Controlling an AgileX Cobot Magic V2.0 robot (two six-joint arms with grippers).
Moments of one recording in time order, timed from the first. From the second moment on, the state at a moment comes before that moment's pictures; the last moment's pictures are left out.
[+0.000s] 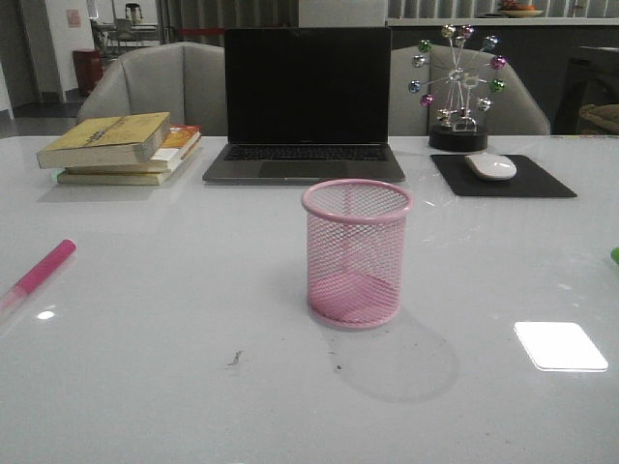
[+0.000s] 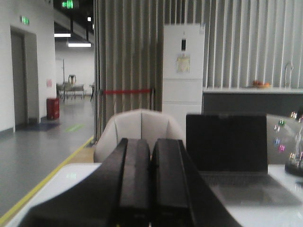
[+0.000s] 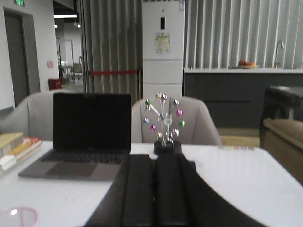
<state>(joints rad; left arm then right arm) -0.06 0.00 -0.20 -0.17 0.01 0.20 0.02 -0.01 -0.18 0.04 0.03 0.02</state>
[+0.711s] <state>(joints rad) -0.06 0.52 -0.74 -0.21 0.65 0.20 0.02 0.51 -0.65 0.04 0.61 0.02</state>
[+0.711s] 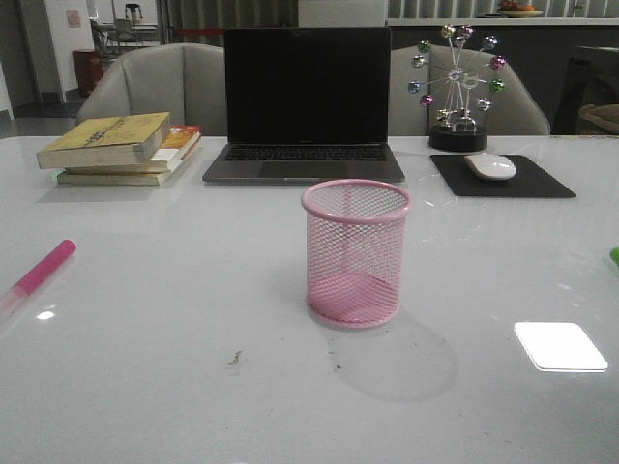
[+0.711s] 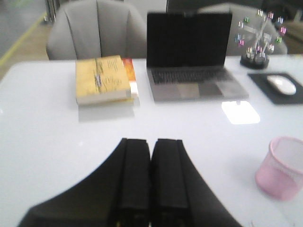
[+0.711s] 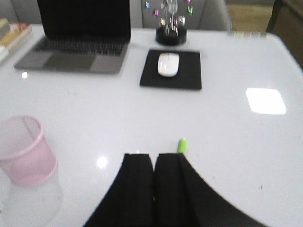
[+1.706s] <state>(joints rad) -0.36 0.77 -0.69 -0.09 0.69 0.20 -0.08 1.39 -0.86 -0.01 0.68 0.09</state>
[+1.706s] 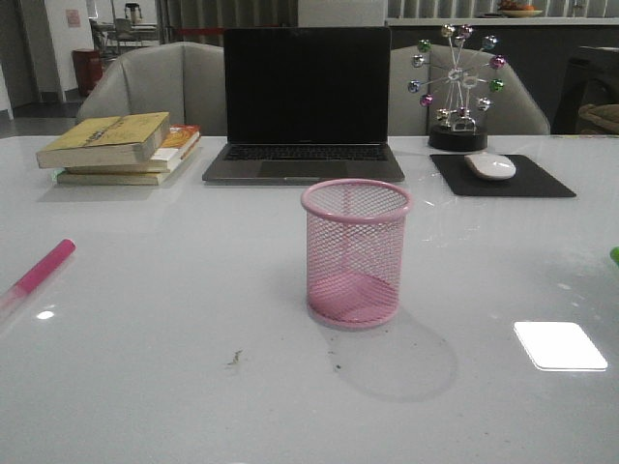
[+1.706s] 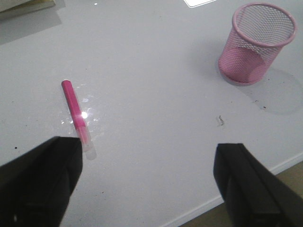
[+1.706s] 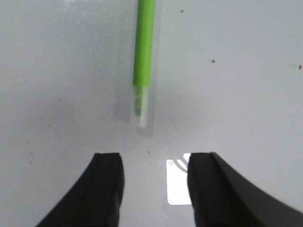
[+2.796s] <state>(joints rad) -0.36 0.77 -0.69 -0.09 0.69 0.20 -0.08 2.04 -1.41 0.00 0.75 0.09</state>
